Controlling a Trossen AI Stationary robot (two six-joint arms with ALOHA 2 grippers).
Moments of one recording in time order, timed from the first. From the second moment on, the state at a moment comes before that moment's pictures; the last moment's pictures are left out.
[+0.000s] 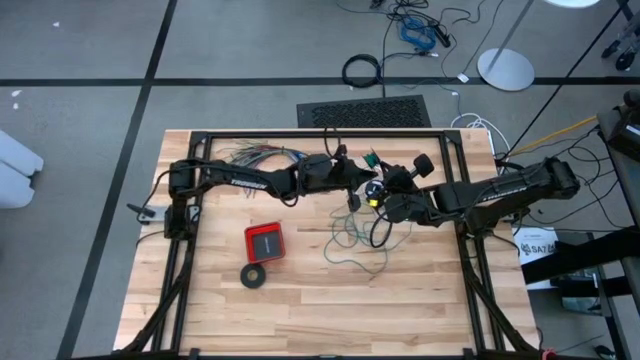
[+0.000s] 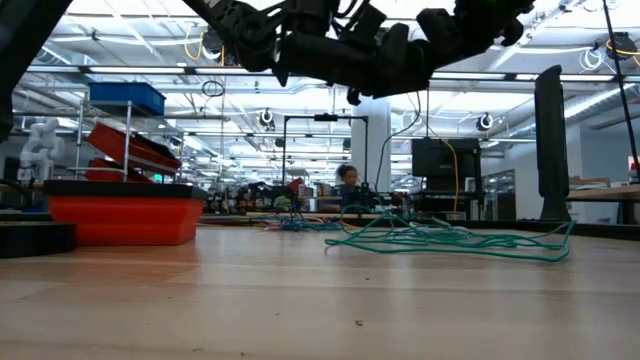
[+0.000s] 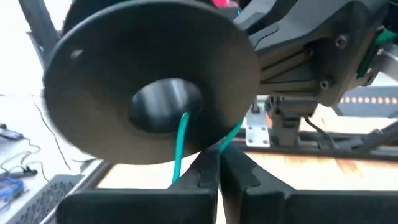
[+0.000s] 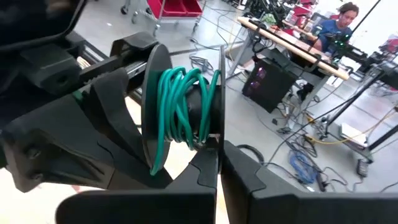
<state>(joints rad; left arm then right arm) 0.17 1.96 1.31 0.58 -0.02 0.08 0.18 1.23 0.95 -0.48 1.16 0.41</state>
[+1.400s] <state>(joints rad) 0.26 2.18 1.30 1.01 0.22 -0.12 0.27 1.01 0.95 -0.23 0.91 0.14</state>
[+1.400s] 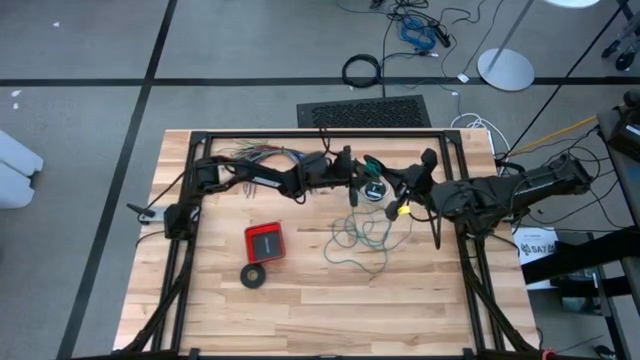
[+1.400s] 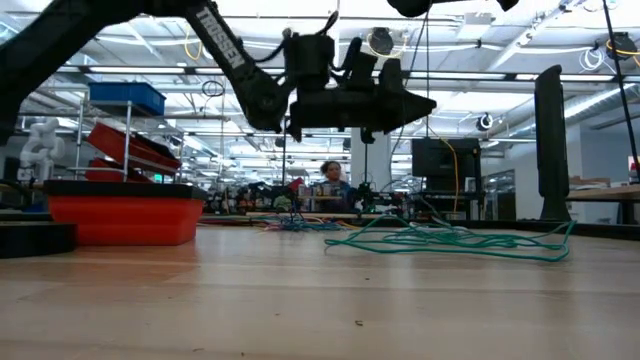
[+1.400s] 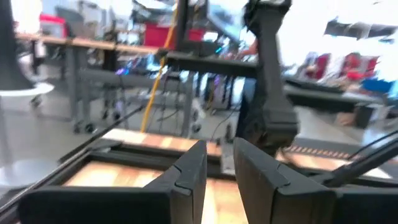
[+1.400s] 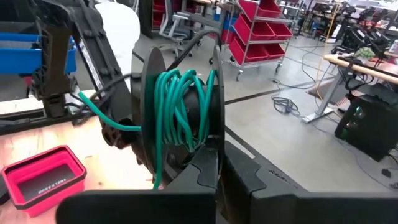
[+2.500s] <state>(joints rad) 0.40 2.17 1.30 0.60 0.80 0.11 0.28 0.97 0.95 -0.32 0.86 0.16</state>
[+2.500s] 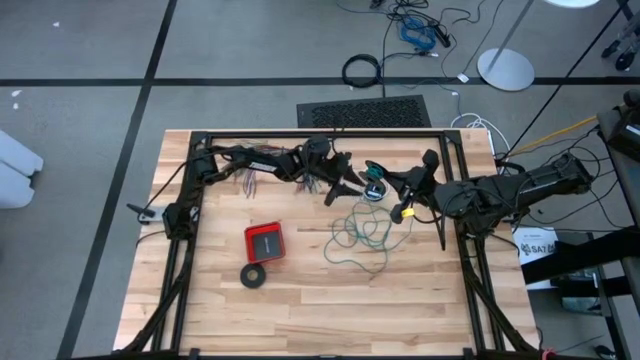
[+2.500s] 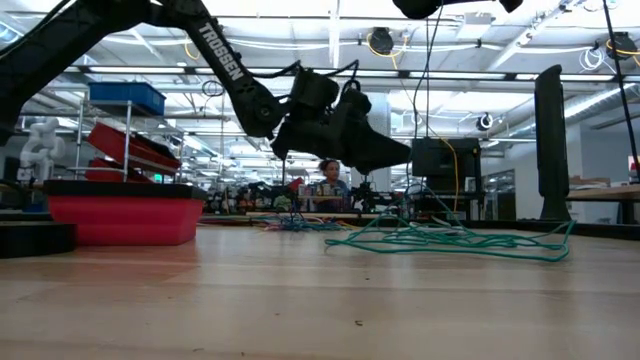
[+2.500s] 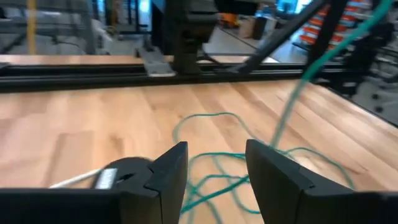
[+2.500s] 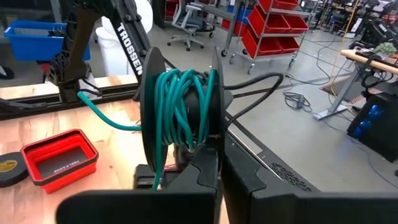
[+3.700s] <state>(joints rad) 0.33 2.17 1.31 0.59 0.81 0.23 0.28 0.97 0.95 -0.34 0.81 0.20</state>
